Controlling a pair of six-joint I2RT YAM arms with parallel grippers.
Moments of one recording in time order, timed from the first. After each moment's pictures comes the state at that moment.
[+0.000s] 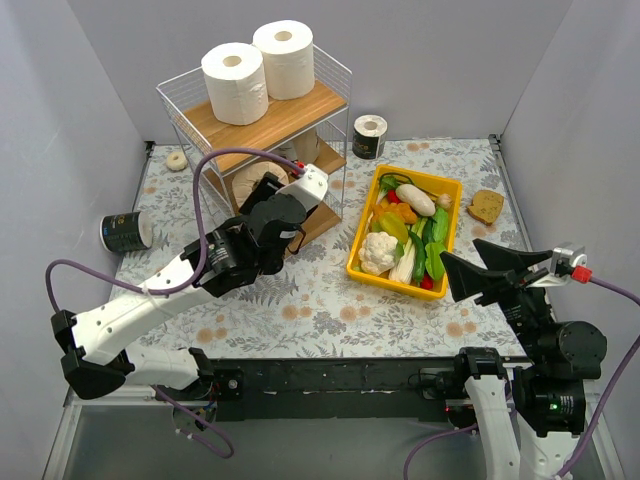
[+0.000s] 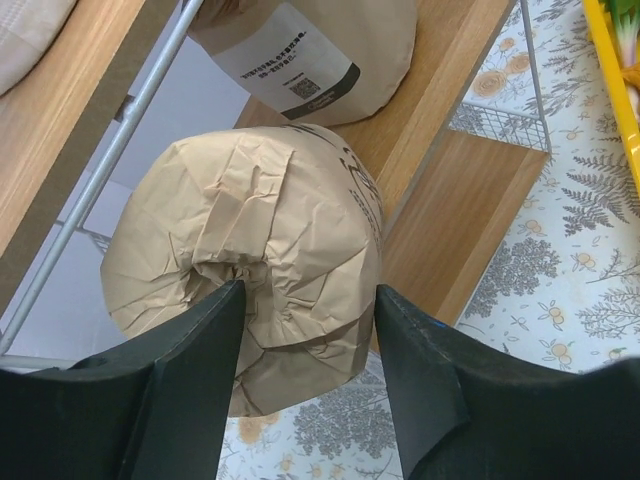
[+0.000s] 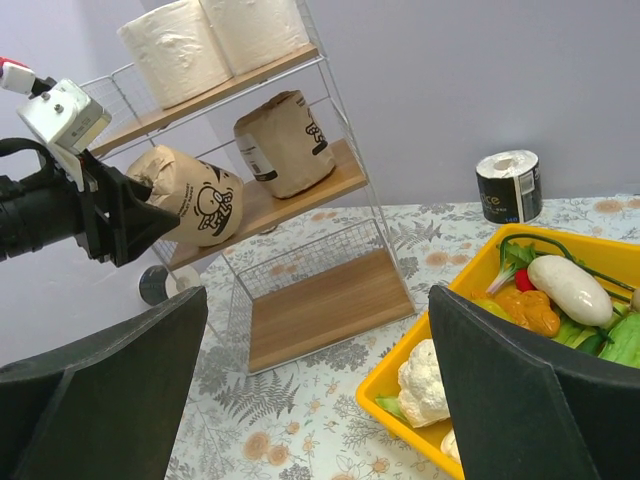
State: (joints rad) left arm -1.06 1.23 1.42 -0.63 -0.91 0.21; right arm 0.03 0.16 0.82 -0.37 -0.43 0.54
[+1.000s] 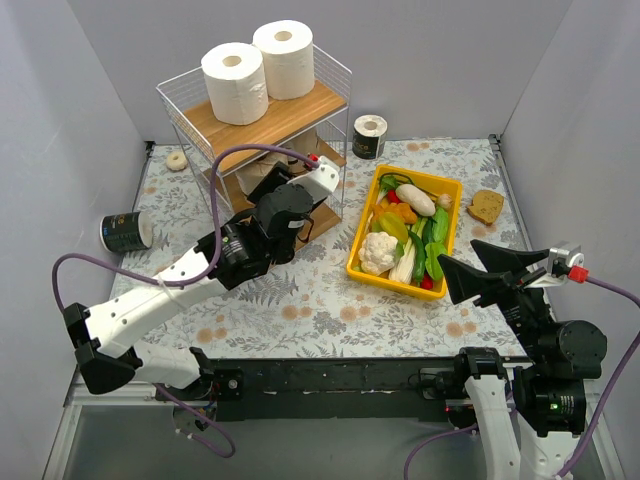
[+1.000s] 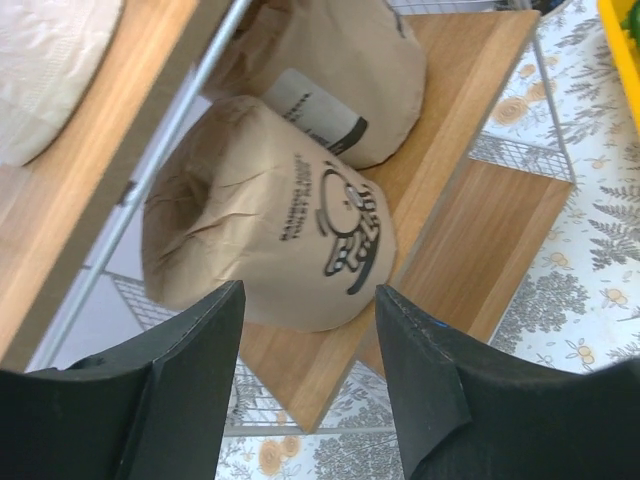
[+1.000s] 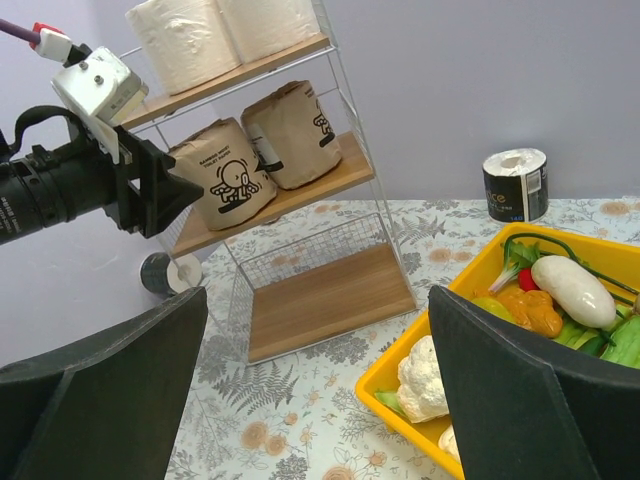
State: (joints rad) left arm -1.03 1.28 1.42 -0.48 -0.93 0.35; right arm 0.03 0.16 0.83 -0.38 -0.46 0.52
